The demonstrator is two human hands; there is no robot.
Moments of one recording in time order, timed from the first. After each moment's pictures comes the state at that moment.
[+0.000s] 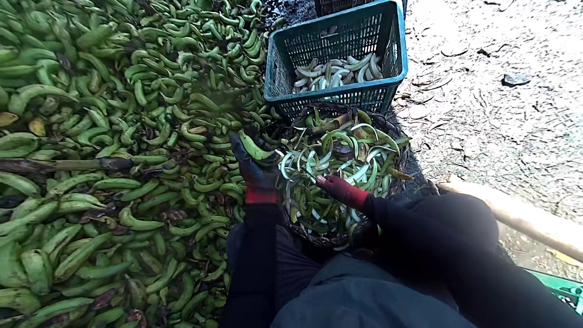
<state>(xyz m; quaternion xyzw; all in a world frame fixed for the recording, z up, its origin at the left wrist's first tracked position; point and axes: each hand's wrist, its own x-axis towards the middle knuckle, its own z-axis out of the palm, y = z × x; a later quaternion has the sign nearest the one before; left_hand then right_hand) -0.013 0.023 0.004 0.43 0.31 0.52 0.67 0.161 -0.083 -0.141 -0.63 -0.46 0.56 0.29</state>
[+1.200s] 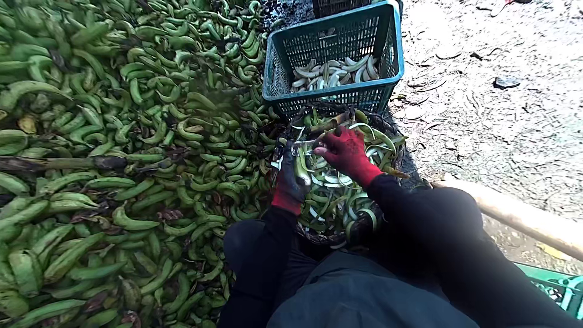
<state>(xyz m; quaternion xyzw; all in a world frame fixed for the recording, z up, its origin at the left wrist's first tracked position) 0.015 -0.033 -0.026 0.41 0.43 0.32 0.74 0.210 -0.054 -0.054 -0.74 -0.60 0.14 0.28</state>
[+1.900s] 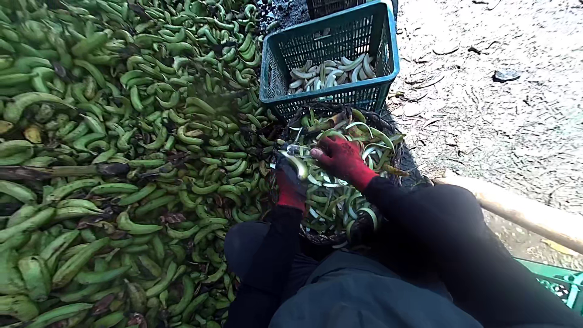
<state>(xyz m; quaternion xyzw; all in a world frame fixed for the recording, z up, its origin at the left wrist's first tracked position) 0.023 -0.031 -0.050 0.52 0.54 0.38 0.55 0.195 -0.067 -0.049 -0.74 -0.57 0.23 0.28</state>
